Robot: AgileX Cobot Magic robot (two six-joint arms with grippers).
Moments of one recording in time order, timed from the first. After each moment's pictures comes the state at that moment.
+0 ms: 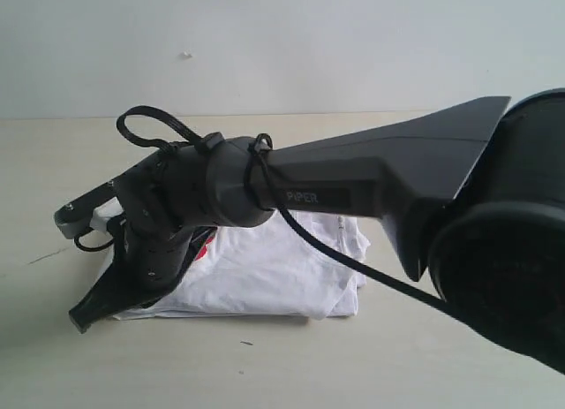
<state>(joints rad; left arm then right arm) -0.55 0.29 -0.74 -0.23 0.37 0.28 0.82 2.33 -1.75 0.01 0.68 0.13</state>
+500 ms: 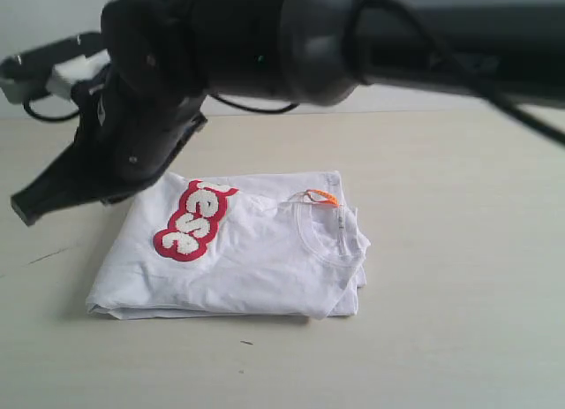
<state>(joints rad) -0.55 0.24 -0.74 -0.18 0.43 0.26 0.82 2.02 -1.75 0.00 0.74 0.09</state>
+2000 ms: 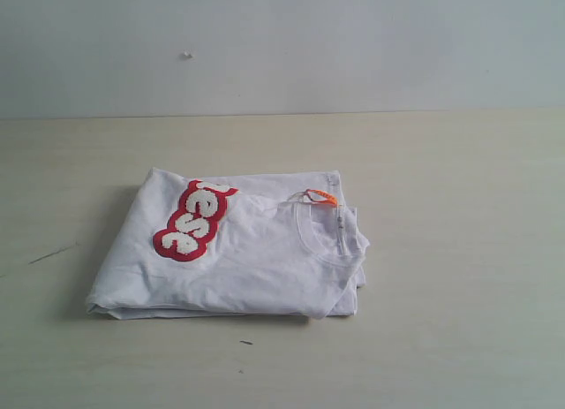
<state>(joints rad) -0.55 0.00 -0.74 0.06 0.55 -0.08 0.80 0.26 -0.97 -0.48 0.82 0.43</state>
